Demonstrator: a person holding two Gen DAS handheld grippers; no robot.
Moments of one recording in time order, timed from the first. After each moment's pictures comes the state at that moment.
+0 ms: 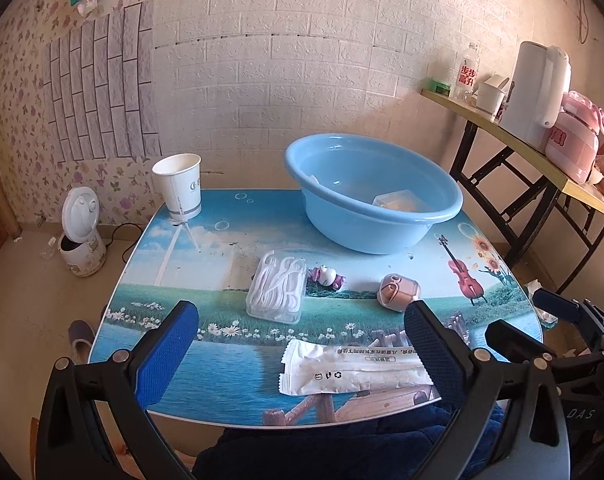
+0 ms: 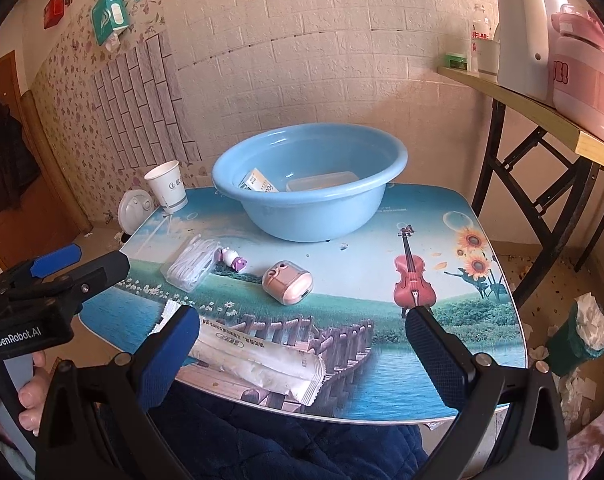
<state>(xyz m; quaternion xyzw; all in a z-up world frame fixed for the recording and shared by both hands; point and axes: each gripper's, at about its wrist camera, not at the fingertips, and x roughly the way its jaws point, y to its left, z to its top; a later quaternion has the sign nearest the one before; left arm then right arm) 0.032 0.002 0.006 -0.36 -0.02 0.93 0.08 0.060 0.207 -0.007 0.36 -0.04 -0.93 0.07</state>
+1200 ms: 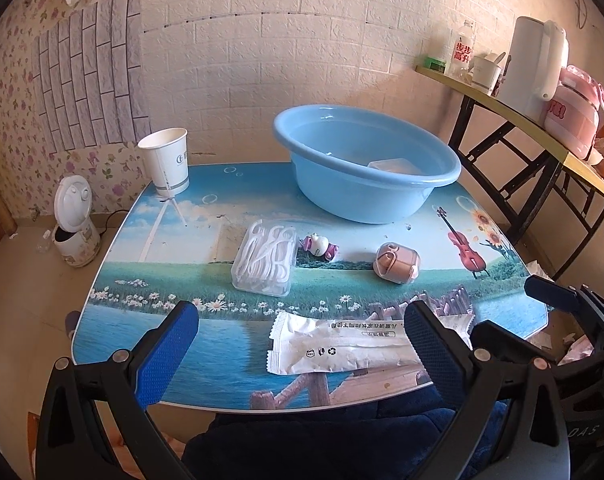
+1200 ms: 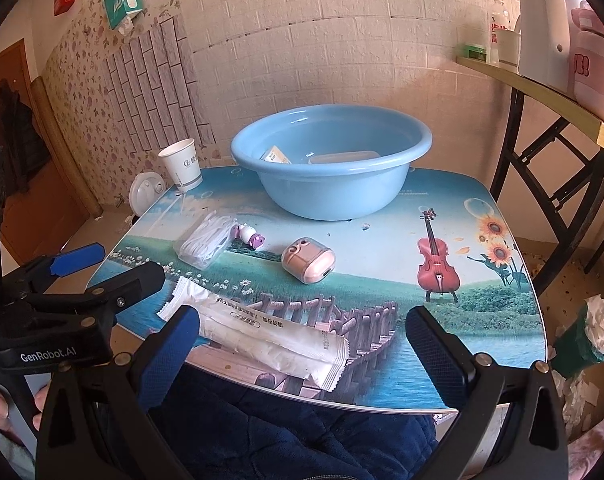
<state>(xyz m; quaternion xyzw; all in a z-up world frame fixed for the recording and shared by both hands) 0.033 0.012 -0.016 -0.39 -0.01 0.92 0.09 0.060 0.192 -0.021 0.38 -0.03 -0.92 0.09</state>
